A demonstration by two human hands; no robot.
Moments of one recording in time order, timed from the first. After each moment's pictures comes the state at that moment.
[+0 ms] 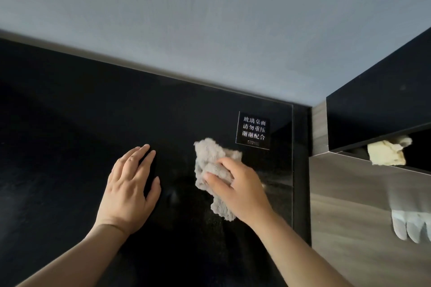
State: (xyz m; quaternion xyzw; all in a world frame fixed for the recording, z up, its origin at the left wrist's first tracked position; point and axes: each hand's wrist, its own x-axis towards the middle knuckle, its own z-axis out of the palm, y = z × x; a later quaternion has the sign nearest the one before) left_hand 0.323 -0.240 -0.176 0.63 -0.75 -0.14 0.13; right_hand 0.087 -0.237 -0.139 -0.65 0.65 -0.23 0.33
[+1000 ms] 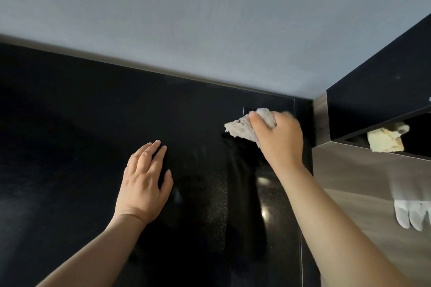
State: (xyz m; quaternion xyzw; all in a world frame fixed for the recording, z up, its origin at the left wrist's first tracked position) left_hand 0.323 -0.242 -0.177 0.63 -0.75 -0.13 0.12; right_hand 0.053 -0.295 -0.119 -0.54 0.79 -0.28 0.11
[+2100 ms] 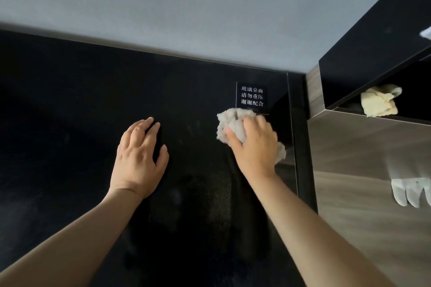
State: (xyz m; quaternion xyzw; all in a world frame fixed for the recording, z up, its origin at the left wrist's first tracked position) left_hand 0.326 -0.240 -0.185 0.62 -0.76 -0.12 0.16; right_hand 0.083 -0.229 -0.179 -0.59 0.78 -0.21 0.02
